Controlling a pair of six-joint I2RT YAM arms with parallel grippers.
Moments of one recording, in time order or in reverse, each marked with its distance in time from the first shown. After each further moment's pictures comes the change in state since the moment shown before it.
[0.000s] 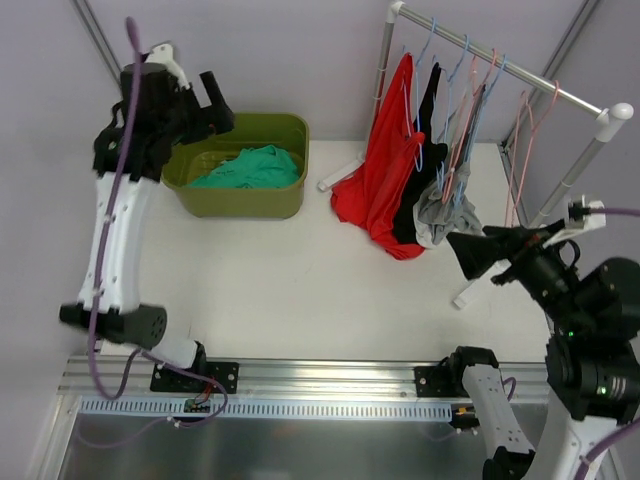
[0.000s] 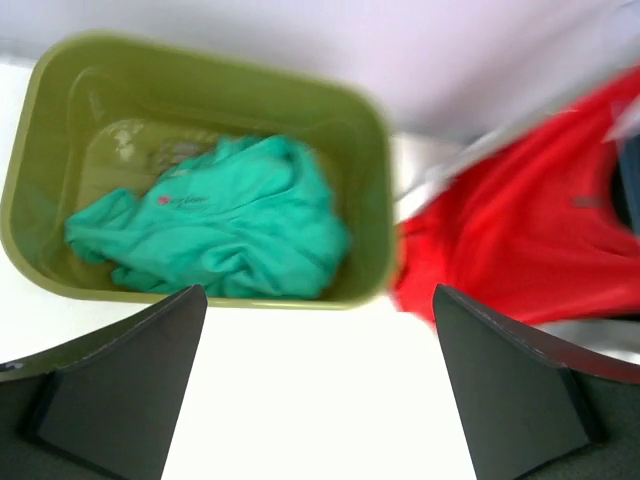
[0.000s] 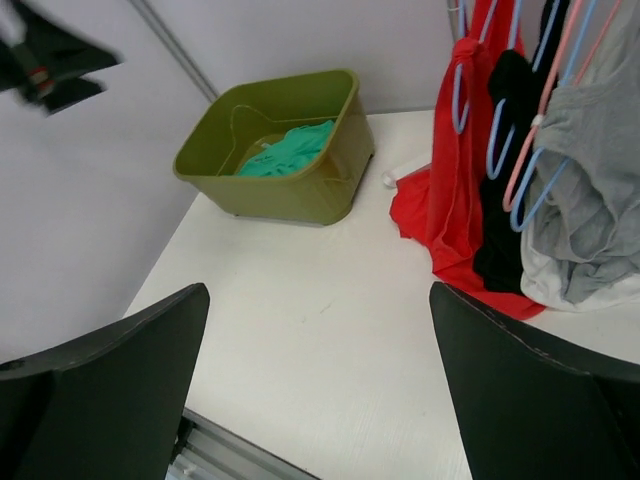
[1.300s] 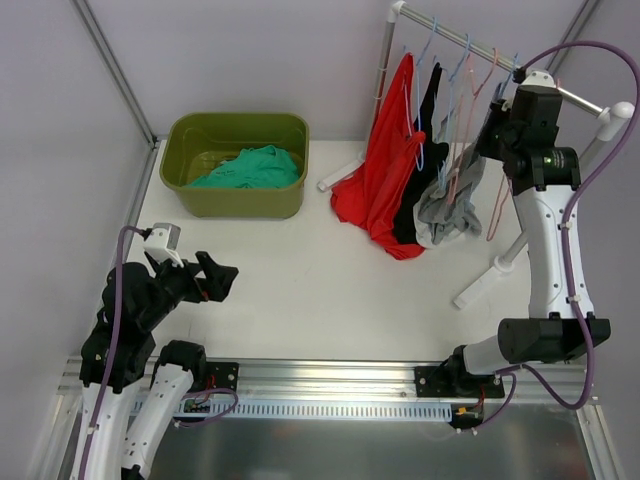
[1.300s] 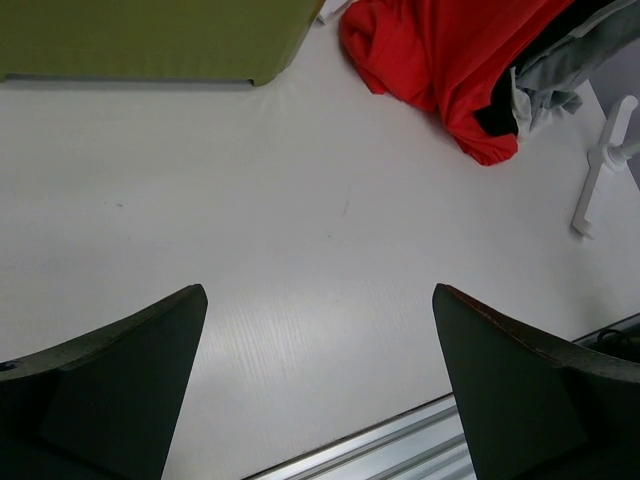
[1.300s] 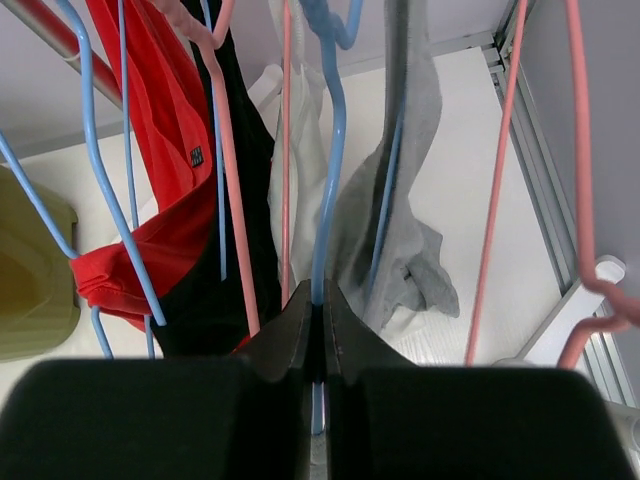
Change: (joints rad) left arm -0.016 -1.223 -1.231 0.099 0.269 0.028; right arm 0.122 0.875 0.379 0.097 0.682 -0.185
